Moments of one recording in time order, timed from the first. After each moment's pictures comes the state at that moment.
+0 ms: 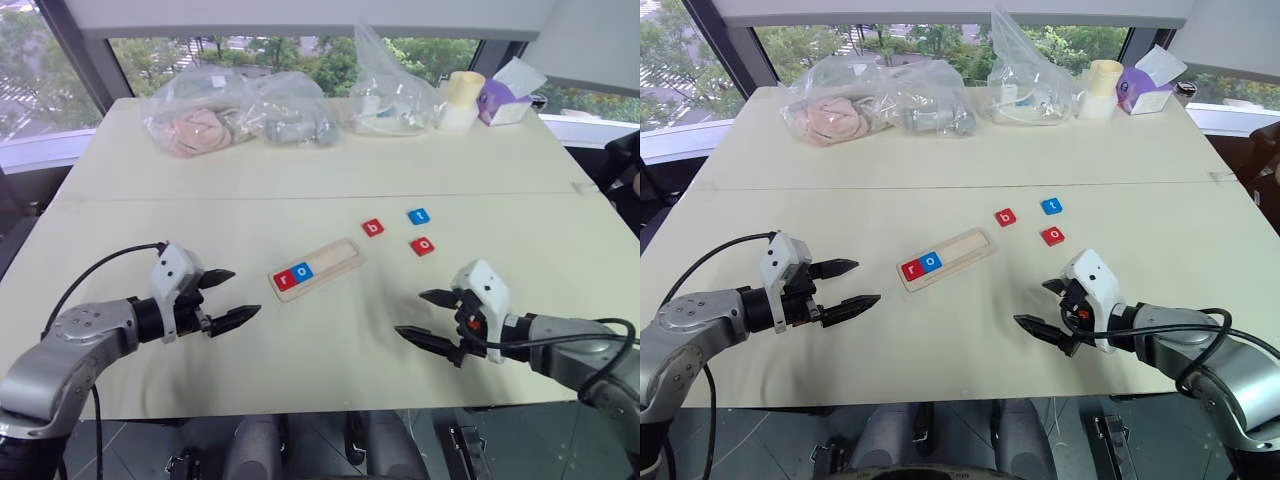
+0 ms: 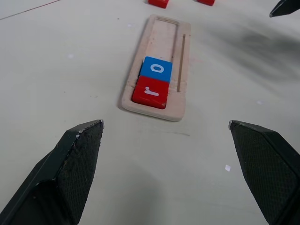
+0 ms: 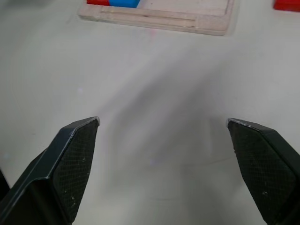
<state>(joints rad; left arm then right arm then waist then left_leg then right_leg) 0.01 0.78 0.18 -0.49 -0.62 0.69 -0.79 0.04 -0.86 -0.16 -0.63 0.72 0.90 0.62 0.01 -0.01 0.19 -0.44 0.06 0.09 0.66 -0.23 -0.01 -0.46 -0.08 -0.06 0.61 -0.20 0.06</state>
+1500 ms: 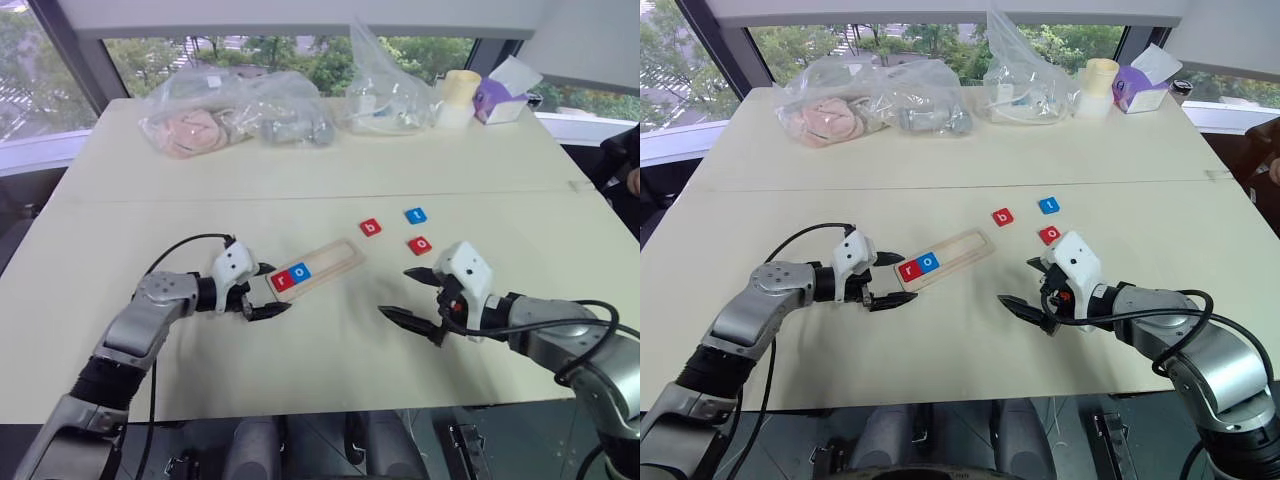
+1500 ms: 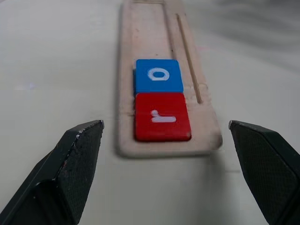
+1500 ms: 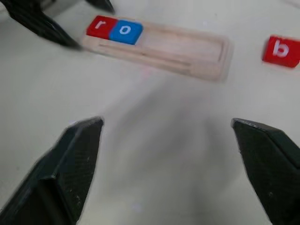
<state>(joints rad) -0.36 0.64 -0.20 0.04 -0.27 0.31 -1.00 -0.10 -0.79 -0.09 -0.69 0.65 0.94 0.59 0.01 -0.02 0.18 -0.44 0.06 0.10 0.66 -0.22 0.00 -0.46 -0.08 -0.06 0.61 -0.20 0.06</state>
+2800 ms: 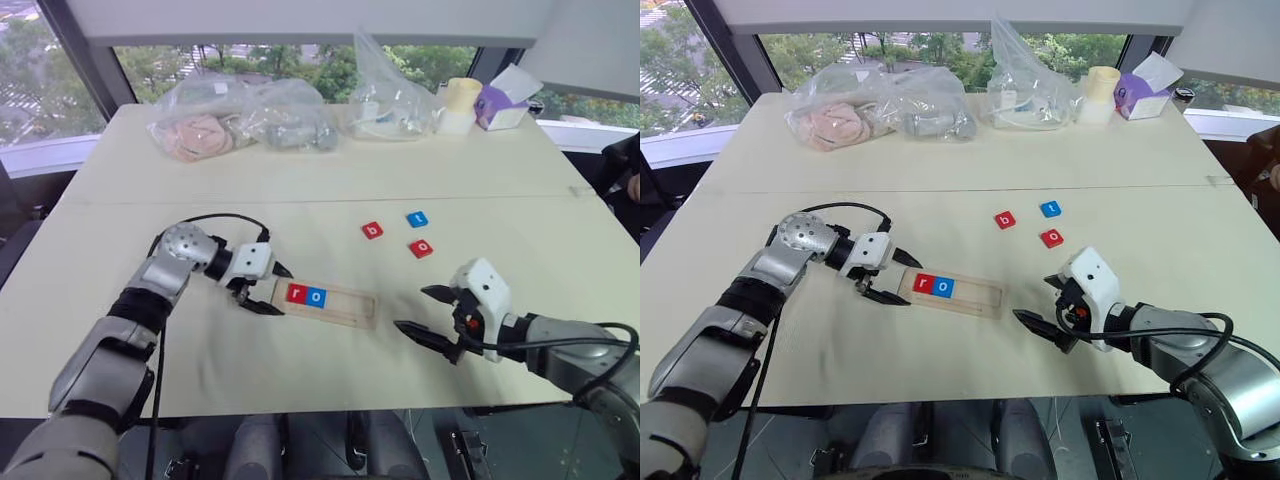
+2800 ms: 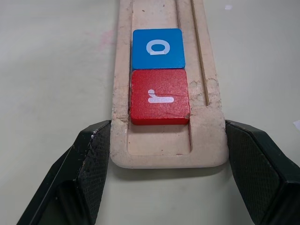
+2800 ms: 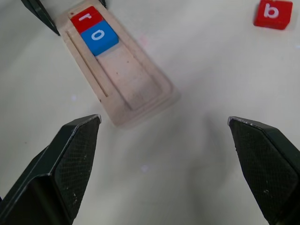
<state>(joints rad) -0.78 0.56 -0.38 0.68 -0.07 -0.26 -1.48 0.07 -0.80 -0.19 -0.71 0.69 0.95 0.54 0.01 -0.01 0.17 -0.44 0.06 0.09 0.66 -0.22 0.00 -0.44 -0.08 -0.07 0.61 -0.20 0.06</state>
